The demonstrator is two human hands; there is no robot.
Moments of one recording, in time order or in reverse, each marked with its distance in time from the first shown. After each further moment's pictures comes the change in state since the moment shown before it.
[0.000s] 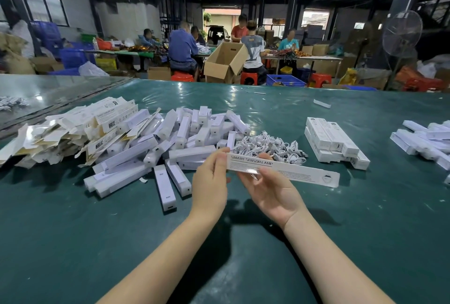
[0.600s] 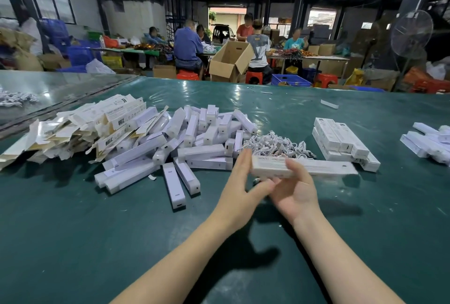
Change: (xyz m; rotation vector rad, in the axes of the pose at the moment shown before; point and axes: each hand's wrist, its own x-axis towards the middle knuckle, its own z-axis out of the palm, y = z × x) left_hand -0.013 -0.001 0.006 0.144 -0.427 0.030; right_hand 0.005 -0.007 -0.007 -0.062 0.386 -0.107
